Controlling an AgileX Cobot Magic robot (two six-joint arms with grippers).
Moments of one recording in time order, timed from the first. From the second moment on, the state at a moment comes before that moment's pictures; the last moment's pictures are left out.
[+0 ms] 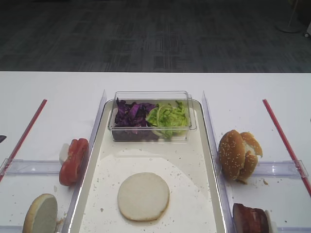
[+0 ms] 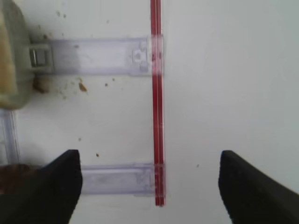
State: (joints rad) left arm -0.05 -0.02 -0.48 0.12 1.19 -0.08; right arm -0.05 1.24 -0.79 0.09 1.00 -0.04
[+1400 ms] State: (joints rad) left arm -0.05 -0.02 -0.48 0.12 1.19 -0.08; right arm -0.04 2.07 -1.69 0.20 1.18 -0.05
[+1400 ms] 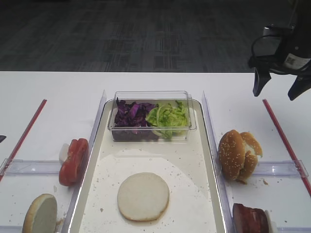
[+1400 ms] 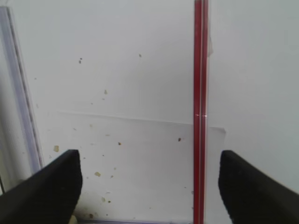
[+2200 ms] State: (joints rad) left arm -0.05 -0.02 -0.48 0.12 1.19 -0.08; right arm 0.29 2.07 -1.79 0.21 1.13 0.05
